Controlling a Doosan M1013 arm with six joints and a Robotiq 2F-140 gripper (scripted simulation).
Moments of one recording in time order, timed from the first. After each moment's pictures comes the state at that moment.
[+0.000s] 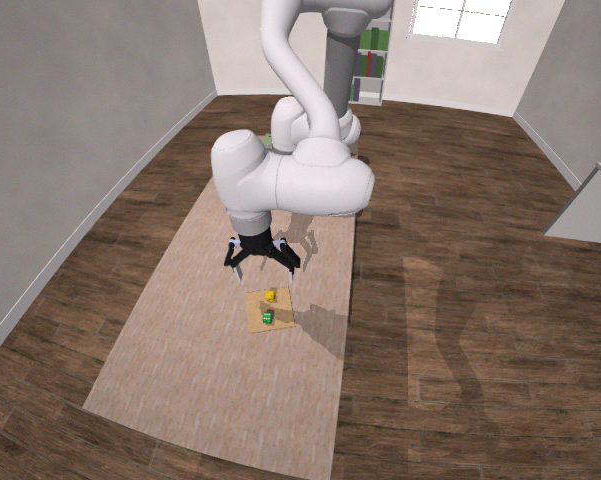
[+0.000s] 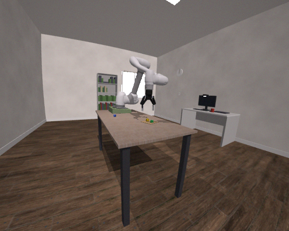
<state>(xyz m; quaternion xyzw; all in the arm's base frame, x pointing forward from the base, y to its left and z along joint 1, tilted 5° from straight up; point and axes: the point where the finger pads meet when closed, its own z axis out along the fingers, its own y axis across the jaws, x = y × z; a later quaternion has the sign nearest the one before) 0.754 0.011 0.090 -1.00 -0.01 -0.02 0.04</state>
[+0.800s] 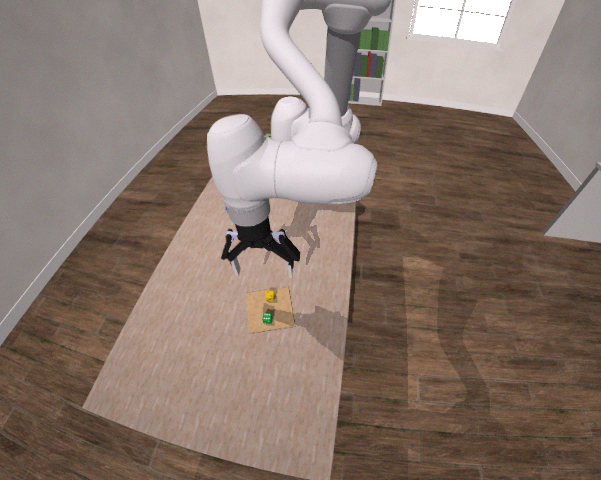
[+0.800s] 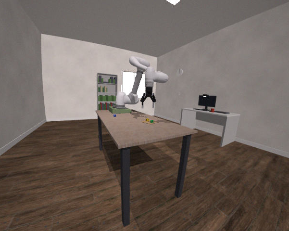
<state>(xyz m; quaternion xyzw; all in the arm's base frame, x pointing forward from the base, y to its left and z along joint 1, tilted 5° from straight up) 0.753 0.009 0.119 -1.00 -0.01 -0.02 0.04</state>
